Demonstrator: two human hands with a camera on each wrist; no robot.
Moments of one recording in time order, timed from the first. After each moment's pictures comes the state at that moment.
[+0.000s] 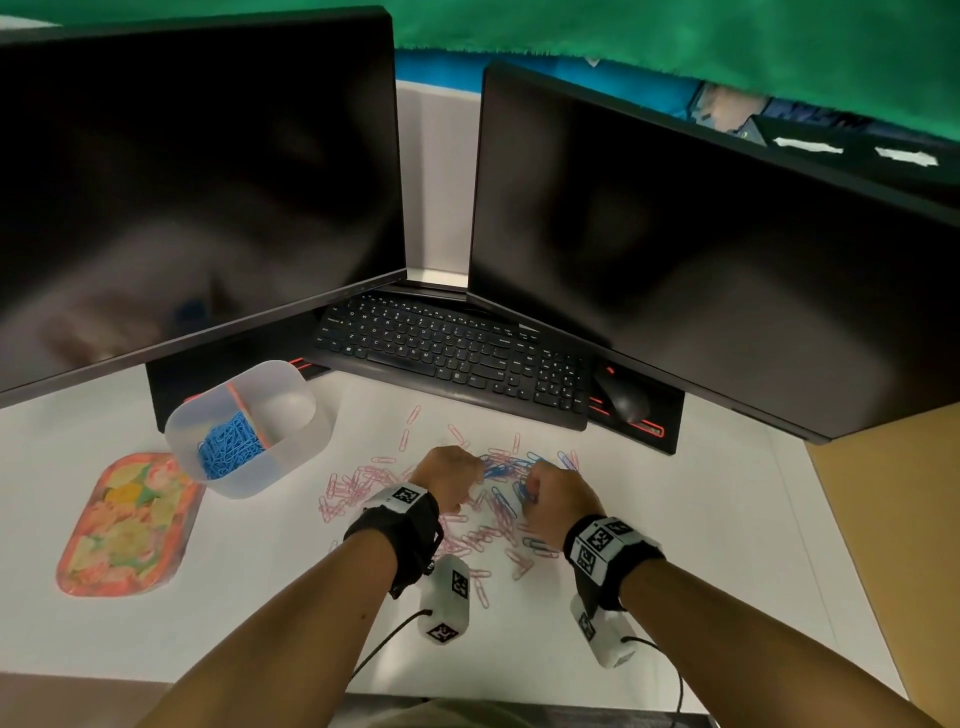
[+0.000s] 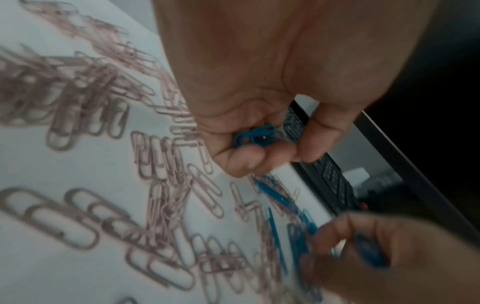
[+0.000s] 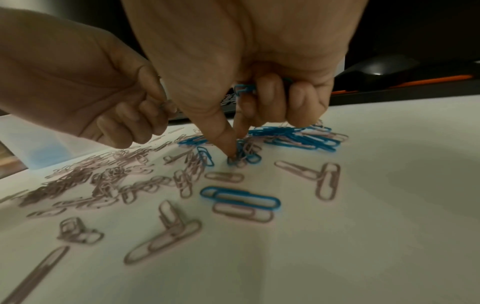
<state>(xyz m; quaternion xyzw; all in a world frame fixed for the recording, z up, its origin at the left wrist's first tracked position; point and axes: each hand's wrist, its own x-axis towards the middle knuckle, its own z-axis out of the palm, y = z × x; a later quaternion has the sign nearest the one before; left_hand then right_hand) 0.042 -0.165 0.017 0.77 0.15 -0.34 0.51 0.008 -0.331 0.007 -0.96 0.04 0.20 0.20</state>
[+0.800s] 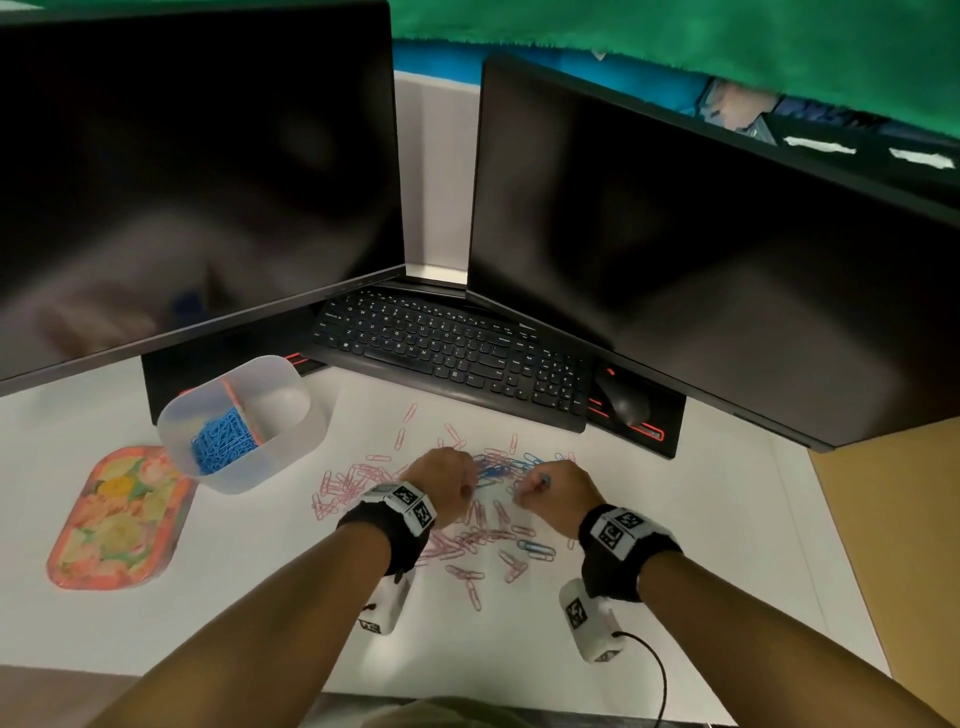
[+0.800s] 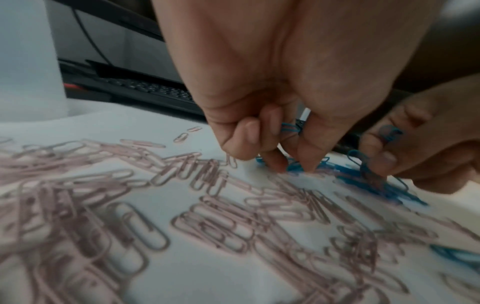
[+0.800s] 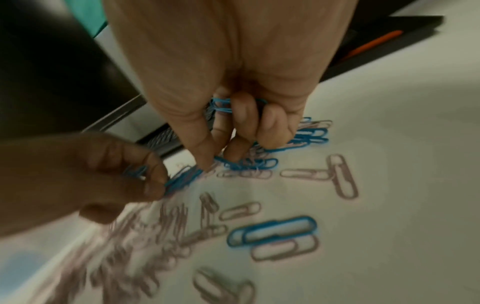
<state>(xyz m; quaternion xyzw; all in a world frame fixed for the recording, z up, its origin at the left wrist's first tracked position) 0.042 -0.155 0.000 0.93 -0.12 -0.26 0.24 0.021 -0.346 0.010 -0.89 0.08 0.26 0.37</state>
